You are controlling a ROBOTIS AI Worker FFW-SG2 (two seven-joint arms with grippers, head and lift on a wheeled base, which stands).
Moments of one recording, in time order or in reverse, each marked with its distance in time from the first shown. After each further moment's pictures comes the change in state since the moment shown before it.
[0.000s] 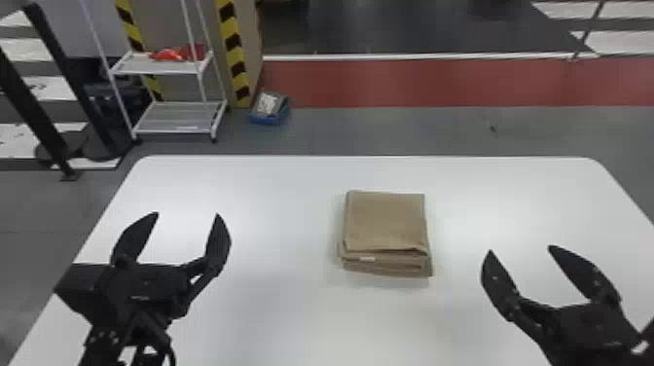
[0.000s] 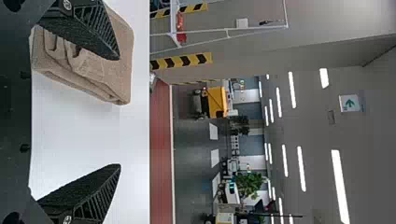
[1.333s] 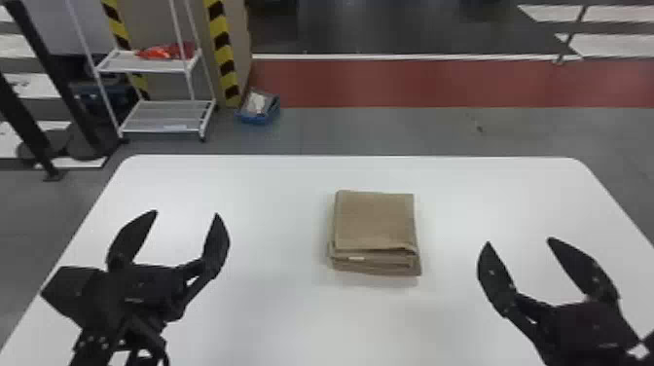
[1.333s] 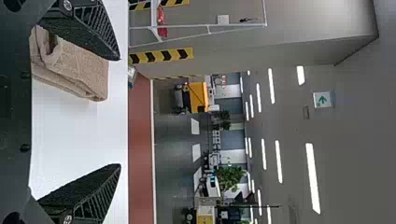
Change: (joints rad) left arm 0.004 -0.001 -0.021 -0.007 0.015 -0.015 -0.038; right arm 0.034 0.013 0.004 -0.019 -0.001 -0.095 -0.022
